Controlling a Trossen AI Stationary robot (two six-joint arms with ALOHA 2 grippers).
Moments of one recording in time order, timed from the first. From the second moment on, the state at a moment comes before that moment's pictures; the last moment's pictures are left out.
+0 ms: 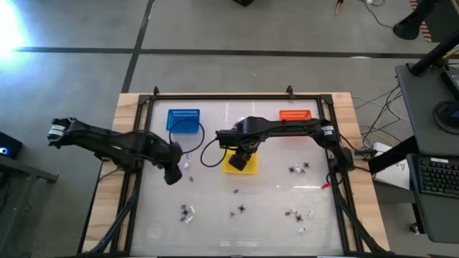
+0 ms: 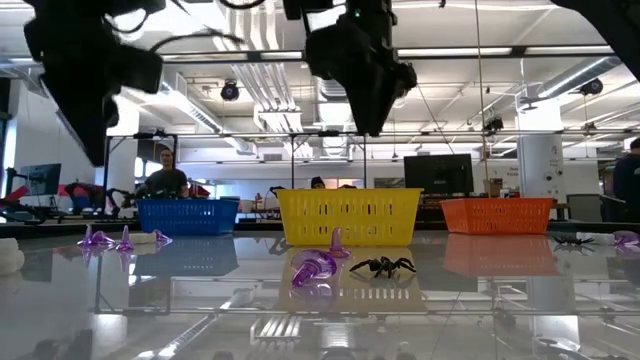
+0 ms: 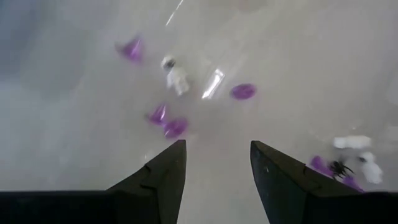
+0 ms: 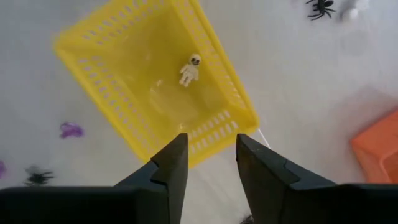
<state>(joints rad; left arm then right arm) -0.14 1.07 0.74 -0.95 -0.02 -0.74 -0.02 2.12 2.09 -1.47 0.08 0.58</state>
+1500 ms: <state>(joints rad) -0.03 1.48 0.69 -0.65 -0.11 -0.71 -0.02 2.12 2.32 -1.57 0.08 0.46</state>
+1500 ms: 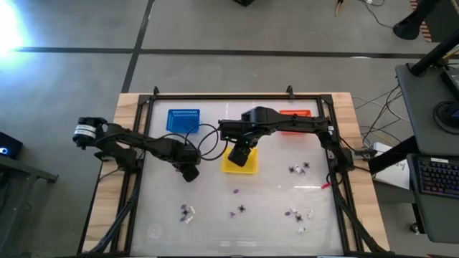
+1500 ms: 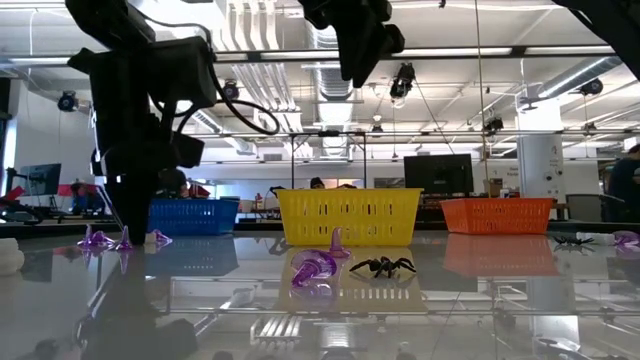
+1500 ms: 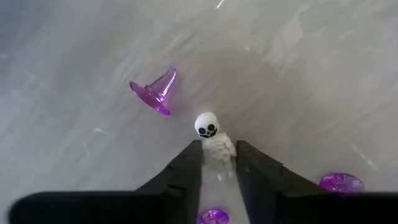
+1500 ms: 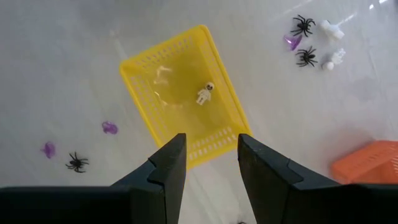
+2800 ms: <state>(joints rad) 0.07 1.44 0.98 -0.58 -0.07 -0.12 -0.02 1.90 2.32 -1.57 0.24 0.74</state>
